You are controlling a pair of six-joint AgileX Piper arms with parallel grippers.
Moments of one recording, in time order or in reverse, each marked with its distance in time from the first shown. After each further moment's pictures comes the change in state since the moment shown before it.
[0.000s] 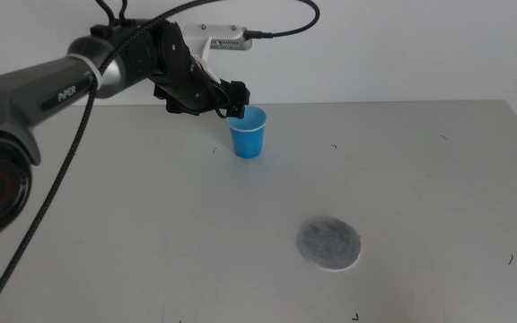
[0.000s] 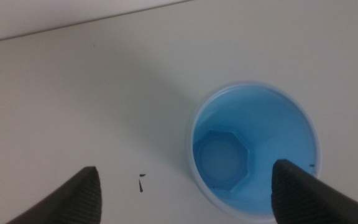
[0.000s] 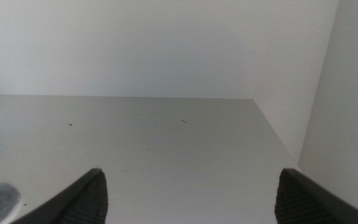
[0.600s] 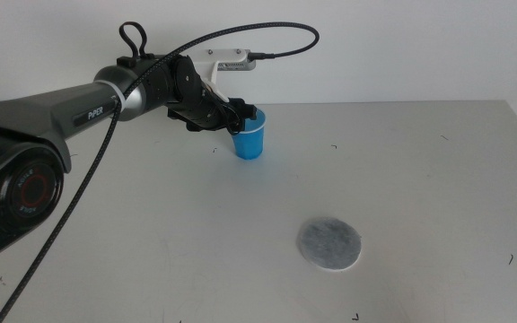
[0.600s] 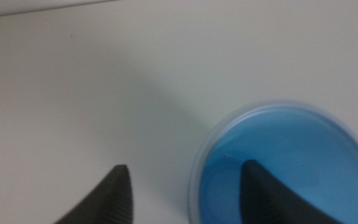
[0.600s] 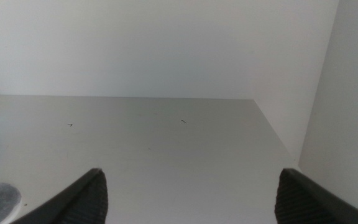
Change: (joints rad) left arm -0.003 0.115 -0.001 -0.064 -0.143 -0.001; right arm 0.000 0.000 0.000 0.000 0.000 0.000
